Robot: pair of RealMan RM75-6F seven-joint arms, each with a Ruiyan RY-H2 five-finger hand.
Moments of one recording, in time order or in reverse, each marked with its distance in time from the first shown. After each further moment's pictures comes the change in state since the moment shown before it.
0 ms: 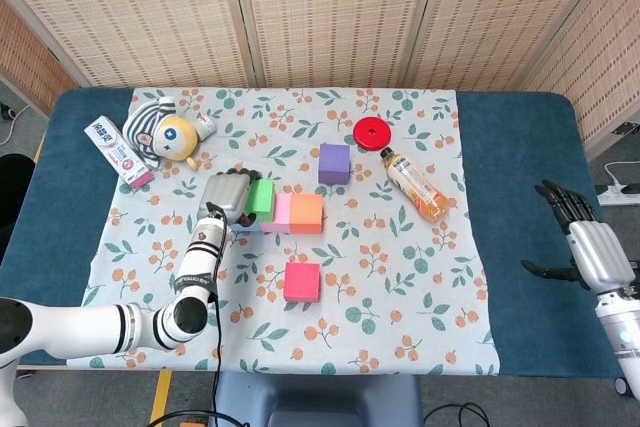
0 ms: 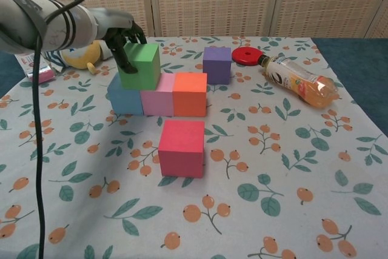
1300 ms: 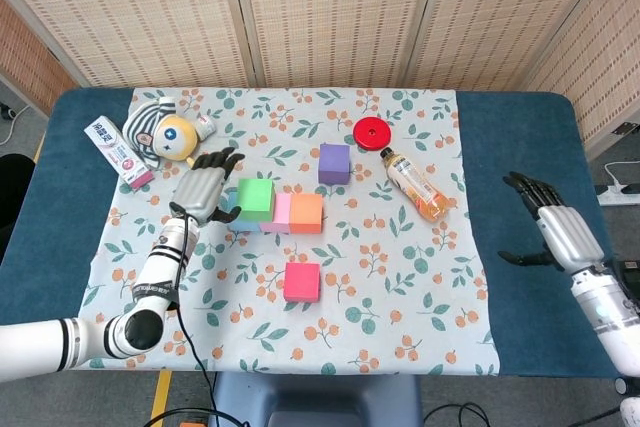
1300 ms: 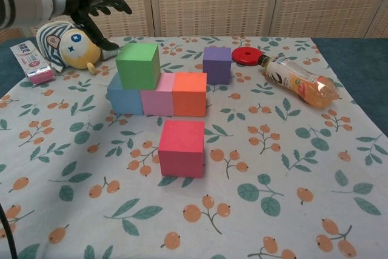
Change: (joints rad) left arm 0.176 0.184 -0.018 -0.168 0.267 -0.037 -0.249; right arm 0.120 -0.010 0.029 0.028 -0.002 -0.170 0.059
